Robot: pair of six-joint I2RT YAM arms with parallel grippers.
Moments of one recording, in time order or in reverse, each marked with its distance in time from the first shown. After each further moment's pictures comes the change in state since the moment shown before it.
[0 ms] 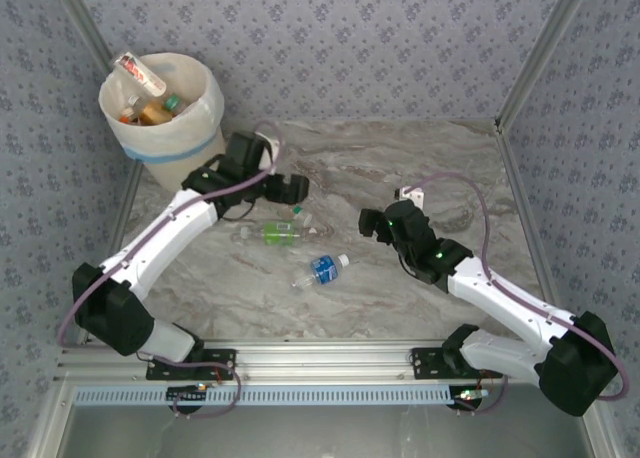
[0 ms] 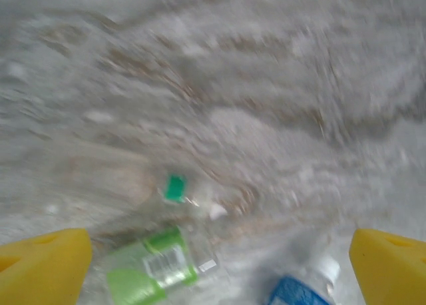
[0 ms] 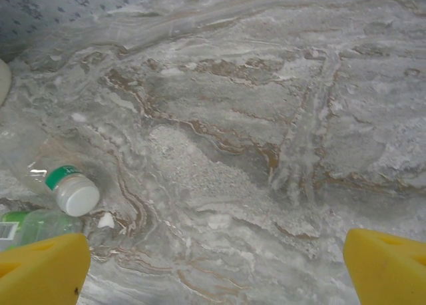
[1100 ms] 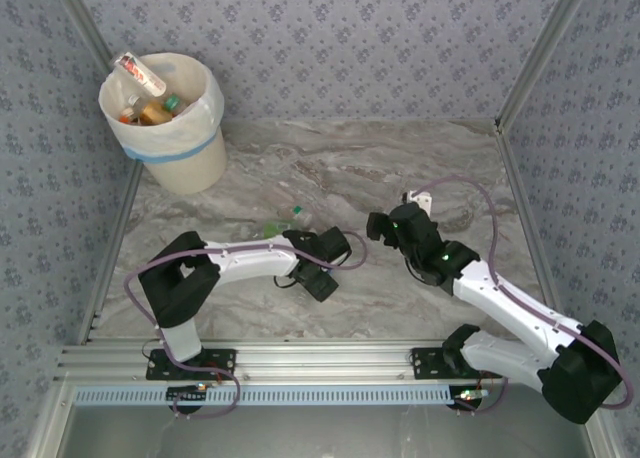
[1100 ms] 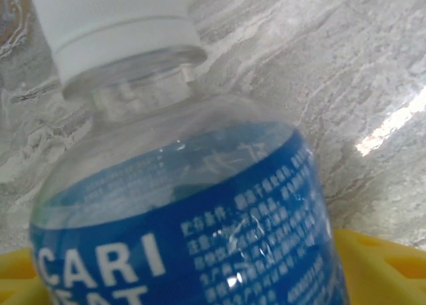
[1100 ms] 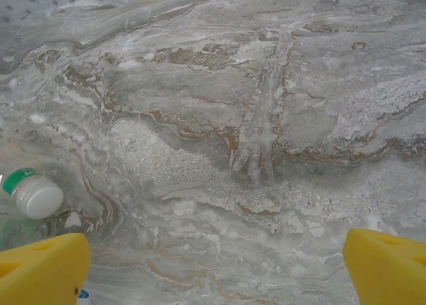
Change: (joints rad) left arm -0.445 0.323 -0.231 -0.011 -0.247 0.045; right arm -0.017 -0.054 -0.005 -0.082 -0.021 -0.039
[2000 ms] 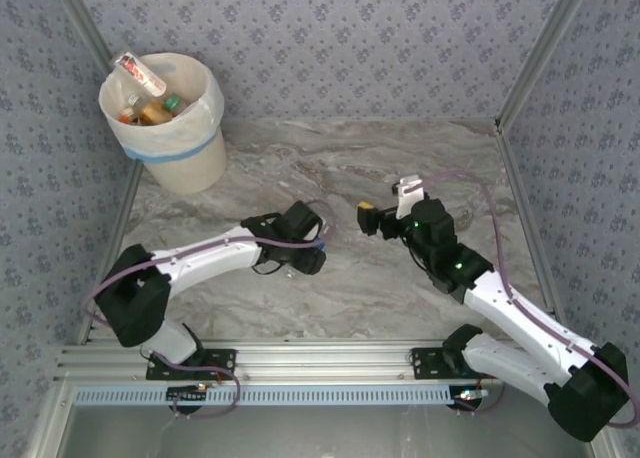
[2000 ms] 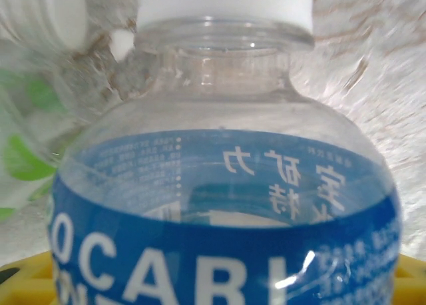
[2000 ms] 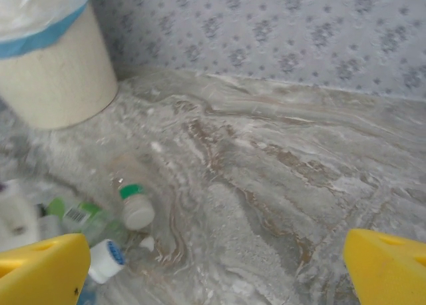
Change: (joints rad) left arm 0.163 -0.259 -0.066 0.083 0.119 -0.093; right arm -0.069 -0.103 -0.029 0.299 -0.192 -0.351
